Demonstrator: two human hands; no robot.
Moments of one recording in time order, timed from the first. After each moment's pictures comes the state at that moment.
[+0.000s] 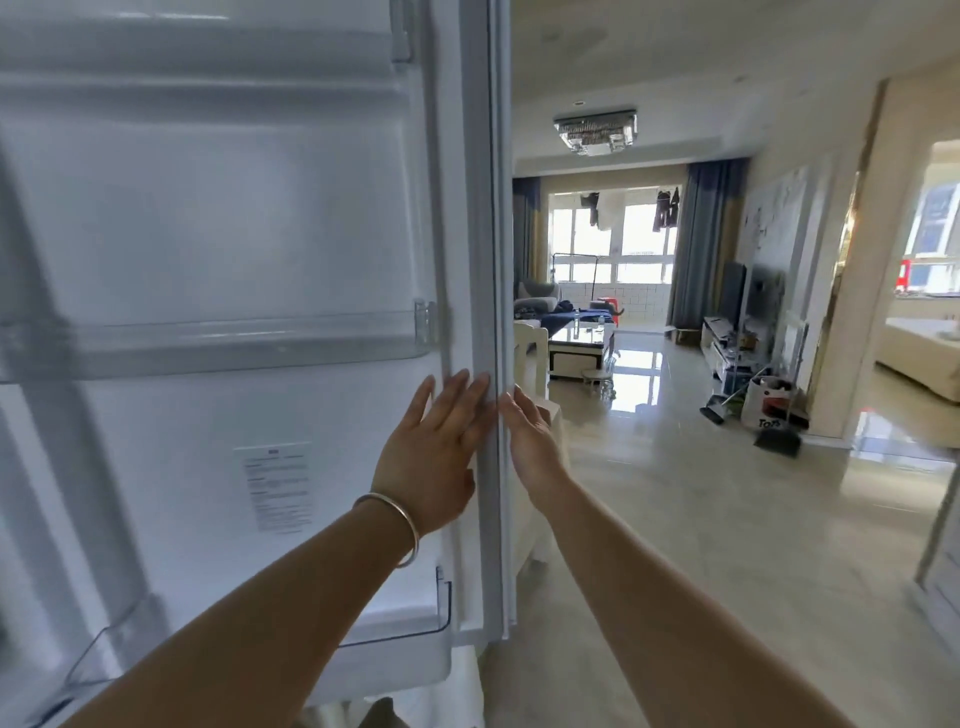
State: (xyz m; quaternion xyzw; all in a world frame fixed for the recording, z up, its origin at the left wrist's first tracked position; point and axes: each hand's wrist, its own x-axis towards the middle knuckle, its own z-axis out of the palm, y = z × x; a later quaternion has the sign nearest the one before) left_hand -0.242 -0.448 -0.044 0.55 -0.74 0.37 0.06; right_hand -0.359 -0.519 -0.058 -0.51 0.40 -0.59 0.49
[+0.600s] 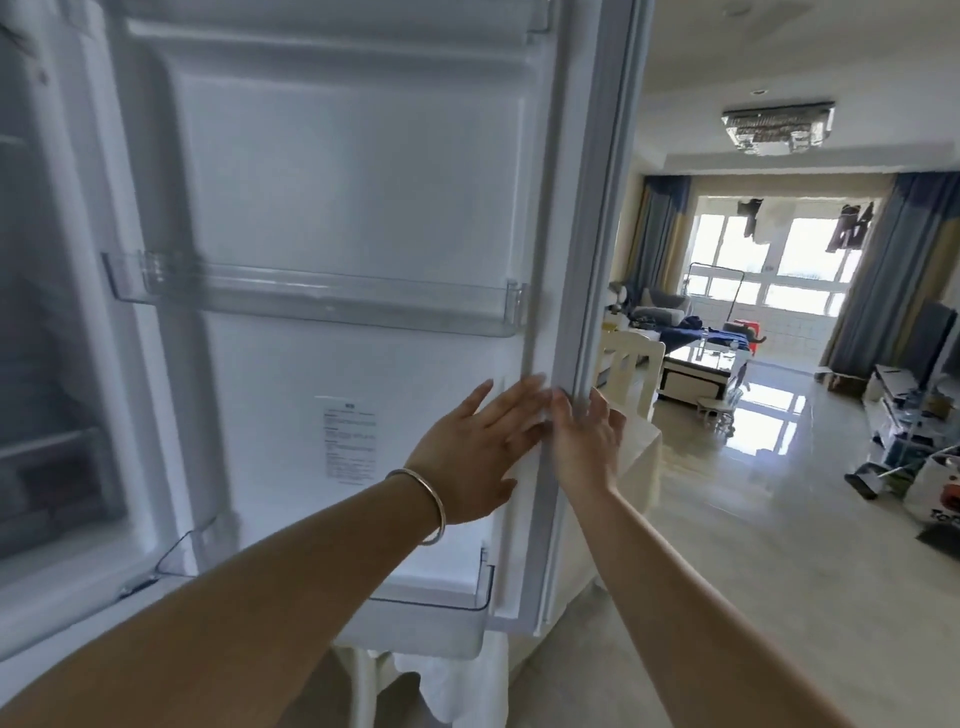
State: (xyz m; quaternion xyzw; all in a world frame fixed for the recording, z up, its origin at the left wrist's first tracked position) left_hand -0.221 -0.479 -0.052 0.55 -0.75 0.37 0.03; right_hand -0.338 -0.565 -0.060 -0.59 0.49 -0.56 0.32
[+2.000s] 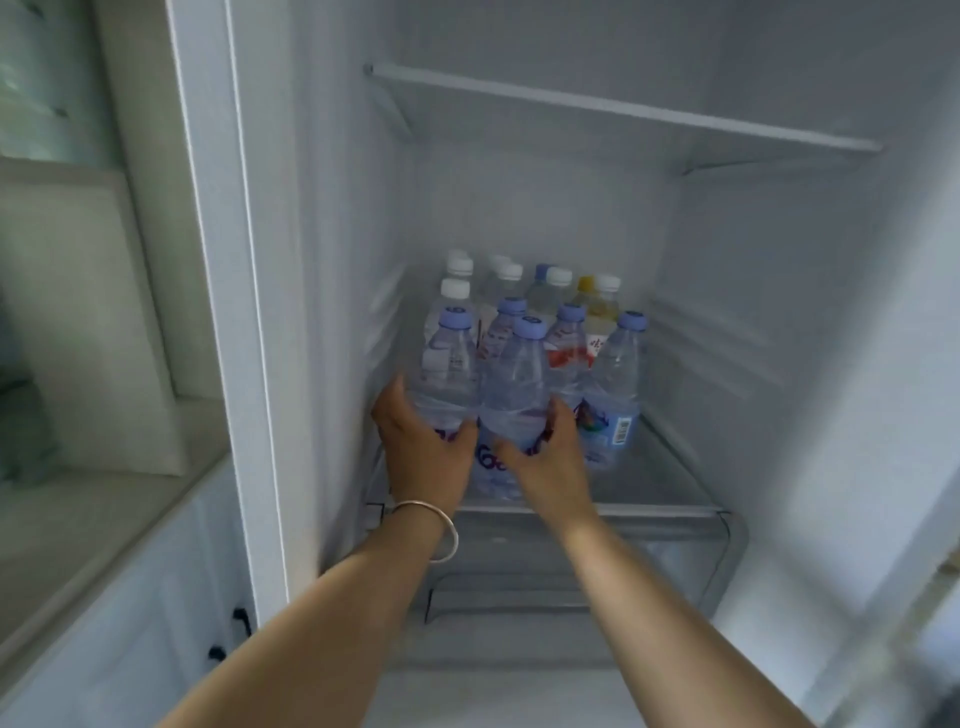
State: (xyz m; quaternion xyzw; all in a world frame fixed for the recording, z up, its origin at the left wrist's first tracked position) left_hand 0.339 -0.157 -0.119 0.71 -0.06 0.29 0.64; right_hand 0.303 -0.274 -0.115 -0.78 0.02 -0.29 0.55
